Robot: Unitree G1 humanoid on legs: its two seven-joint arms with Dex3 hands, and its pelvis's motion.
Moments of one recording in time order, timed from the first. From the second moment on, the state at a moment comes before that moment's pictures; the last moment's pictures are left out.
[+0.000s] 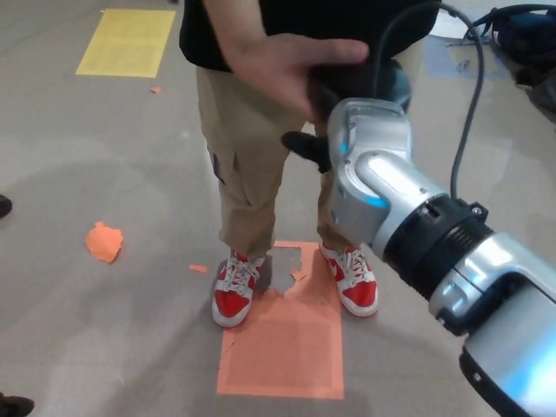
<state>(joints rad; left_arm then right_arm) -0.20 0.61 -0.04 1.18 0.18 -0.27 -0.26 -1.18 -0.03 0.64 0.90 -0.72 0.72 0.10</state>
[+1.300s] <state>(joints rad) -0.20 0.61 -0.05 1.18 0.18 -0.28 -0.26 -1.04 -0.13 0.37 0.73 -0.65 0.18 -0.35</state>
